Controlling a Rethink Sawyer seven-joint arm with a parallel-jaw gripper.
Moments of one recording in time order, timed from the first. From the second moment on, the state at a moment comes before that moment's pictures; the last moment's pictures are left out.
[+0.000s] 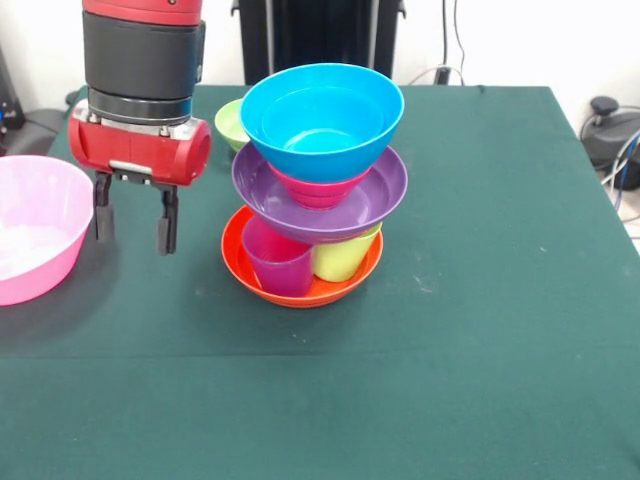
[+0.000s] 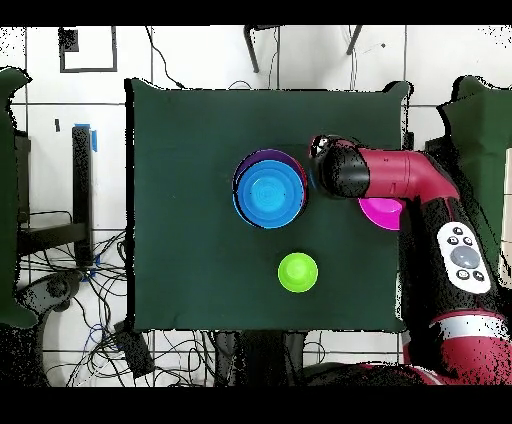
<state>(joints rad) -0.62 -0.57 0.33 1.39 -0.55 0.48 1.94</state>
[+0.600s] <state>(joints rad) -0.60 -0.57 0.21 1.44 -0.60 0.47 1.94</state>
